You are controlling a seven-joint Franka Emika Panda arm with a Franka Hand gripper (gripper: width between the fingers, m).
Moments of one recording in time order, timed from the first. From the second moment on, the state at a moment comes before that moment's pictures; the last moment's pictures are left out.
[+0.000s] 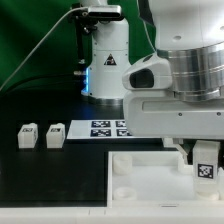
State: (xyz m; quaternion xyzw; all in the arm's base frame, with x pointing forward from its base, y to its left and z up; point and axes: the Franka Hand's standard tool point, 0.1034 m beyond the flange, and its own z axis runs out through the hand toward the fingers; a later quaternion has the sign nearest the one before) arm 0.619 0.112 0.072 -0.93 0.35 0.06 0.10
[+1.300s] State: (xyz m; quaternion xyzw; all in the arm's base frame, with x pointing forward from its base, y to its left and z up) arm 0.620 0.125 0.073 -0.92 0.39 0.04 0.09
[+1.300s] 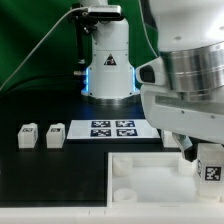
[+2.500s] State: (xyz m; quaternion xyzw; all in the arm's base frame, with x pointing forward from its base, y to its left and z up) arm 0.619 0.120 0.071 -0.99 0.16 0.01 0.05
